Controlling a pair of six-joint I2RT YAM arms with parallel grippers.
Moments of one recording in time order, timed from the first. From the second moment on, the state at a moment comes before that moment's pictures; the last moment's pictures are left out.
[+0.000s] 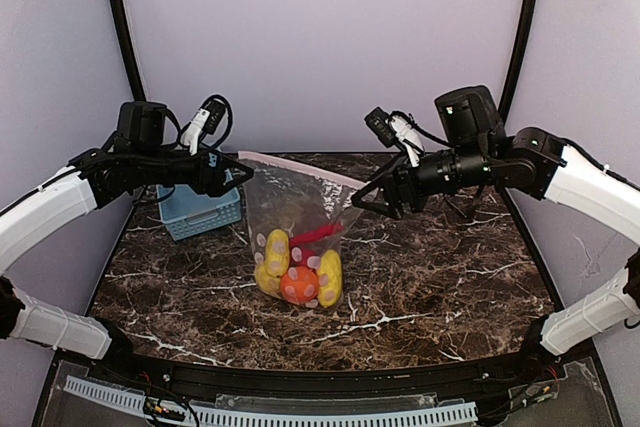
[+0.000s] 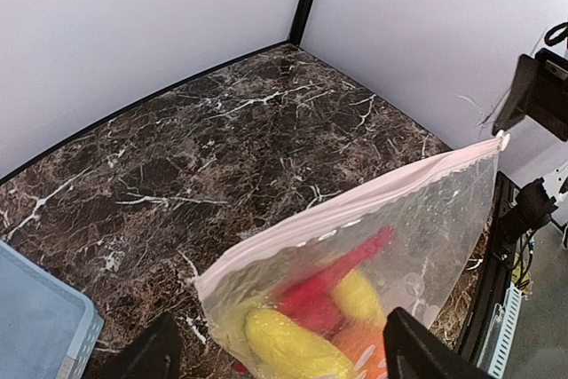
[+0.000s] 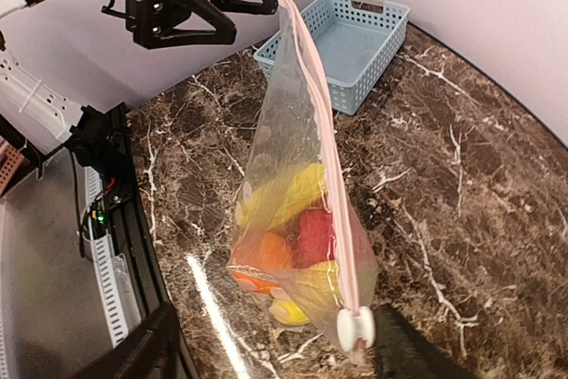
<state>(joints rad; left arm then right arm) -0.49 1.19 1.11 -0.38 0.42 -0.04 0.88 1.30 1.34 -0.60 -0.31 0.04</state>
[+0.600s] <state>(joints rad) -0.41 1.16 1.09 -0.35 0.29 -0.14 0.79 1.30 1.37 -0.59 -0.02 0.18</state>
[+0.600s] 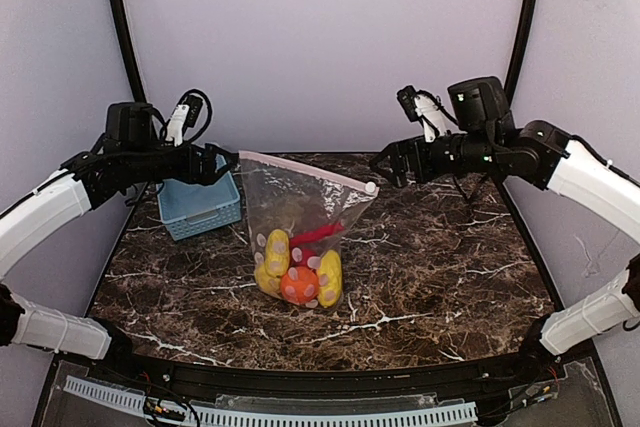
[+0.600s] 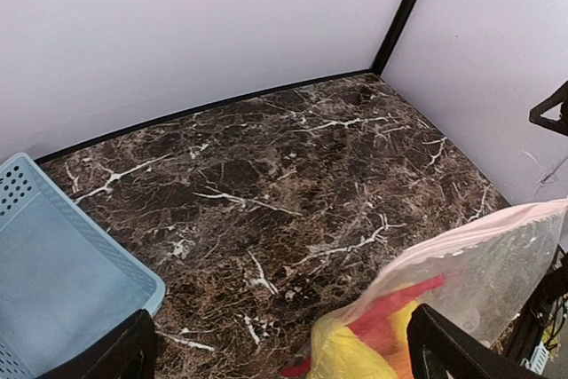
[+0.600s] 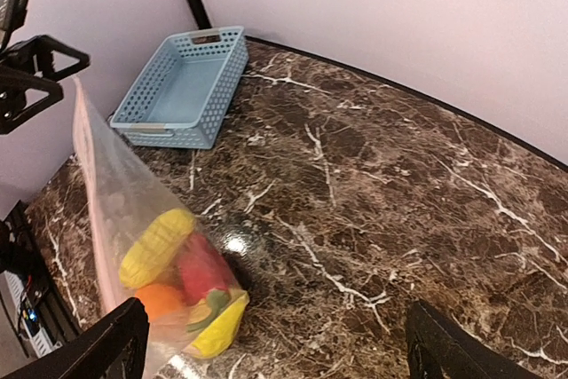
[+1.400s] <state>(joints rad) 0.10 0.88 0.61 0.00 -0.07 -0.22 0.25 0.88 0.73 -0.10 0.00 0.26</state>
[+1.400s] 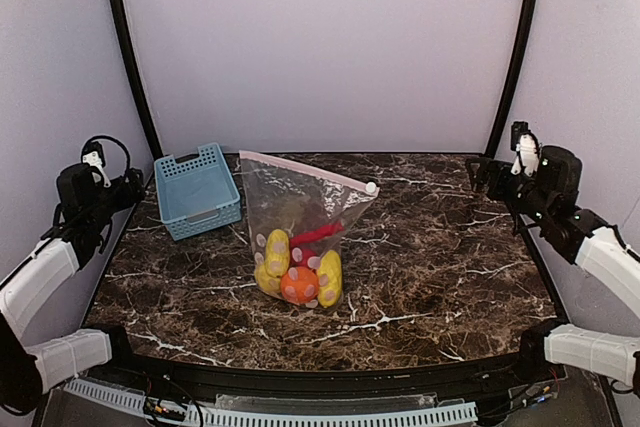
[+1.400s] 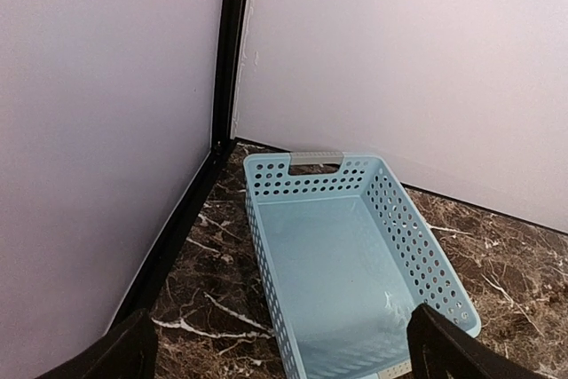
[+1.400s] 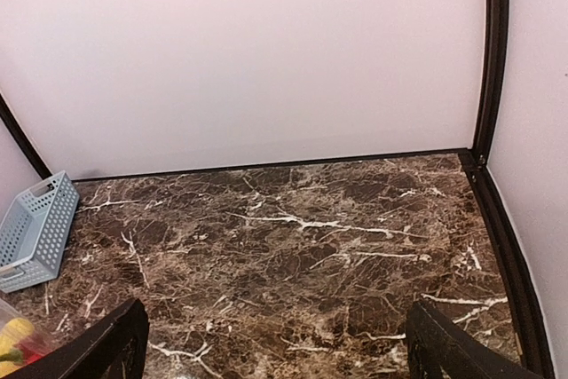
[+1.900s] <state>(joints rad) 0.10 1.05 0.26 0.58 -0.11 -0.13 0.25 0.82 0.24 0.44 0.19 0.04</state>
